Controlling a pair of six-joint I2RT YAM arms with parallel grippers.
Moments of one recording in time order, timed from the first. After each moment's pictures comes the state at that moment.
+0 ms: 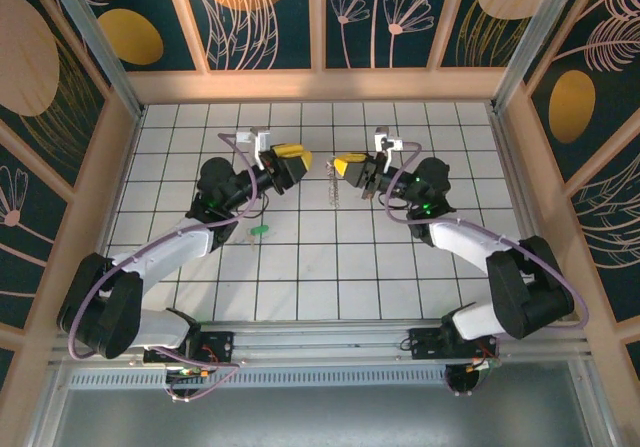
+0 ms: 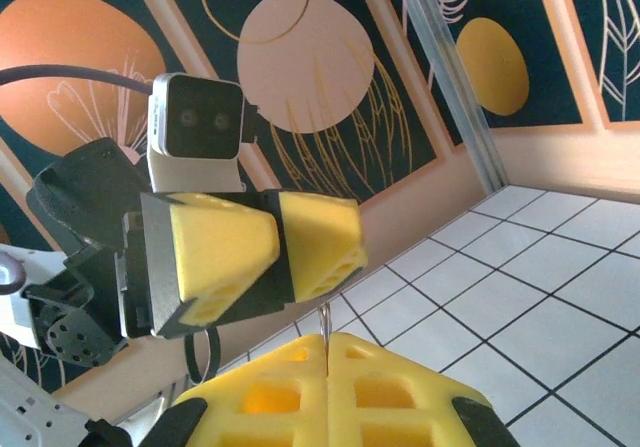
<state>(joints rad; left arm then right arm) -0.49 1.36 0.73 0.77 0.52 -0.61 0.43 1.42 0.68 0.98 -0.81 0.64</state>
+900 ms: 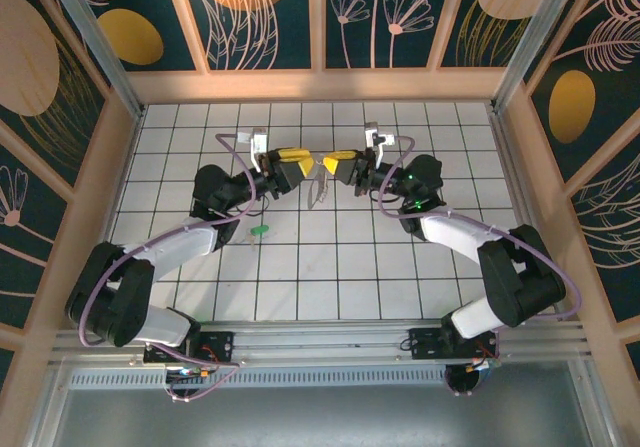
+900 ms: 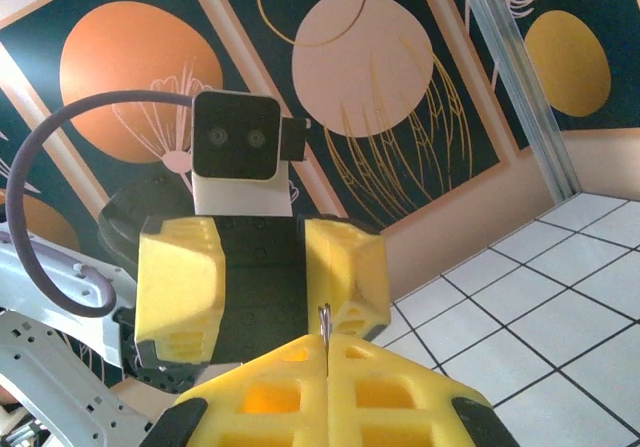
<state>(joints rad) -0.48 1.43 0.70 1.06 0.73 -0.83 0.48 1.48 0.75 1.07 -0.86 0.73</state>
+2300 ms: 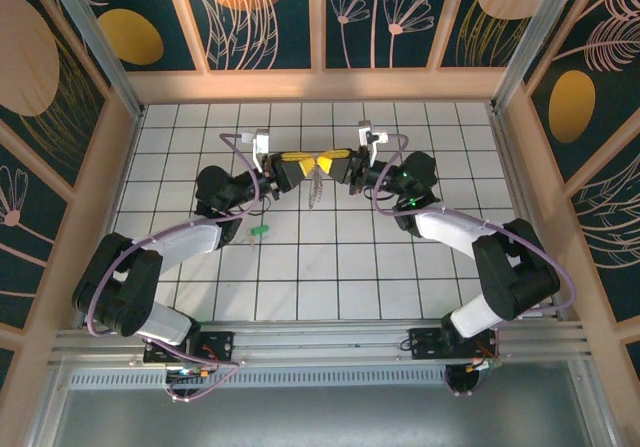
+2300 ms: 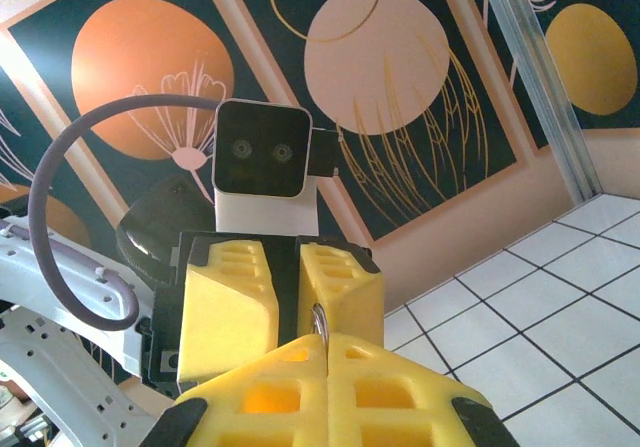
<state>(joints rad) -0.48 1.48 0.70 1.15 0.78 -0.90 0.50 1.52 0.79 1.09 -0.86 0.74</state>
